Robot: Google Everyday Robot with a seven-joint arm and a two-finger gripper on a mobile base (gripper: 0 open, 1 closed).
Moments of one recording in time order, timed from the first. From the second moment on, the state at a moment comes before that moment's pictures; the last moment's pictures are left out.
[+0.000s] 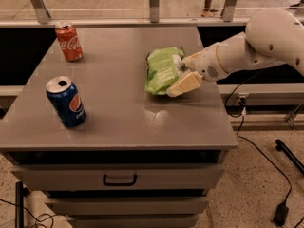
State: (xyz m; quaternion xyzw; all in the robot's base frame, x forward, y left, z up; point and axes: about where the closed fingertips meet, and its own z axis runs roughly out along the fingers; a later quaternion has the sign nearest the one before) arm 0.629 -0.090 0.851 -0.51 0.75 0.18 0.38
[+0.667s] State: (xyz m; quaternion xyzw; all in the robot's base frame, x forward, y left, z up) arm 0.635 -0.077 0.856 -0.51 0.74 0.17 0.40
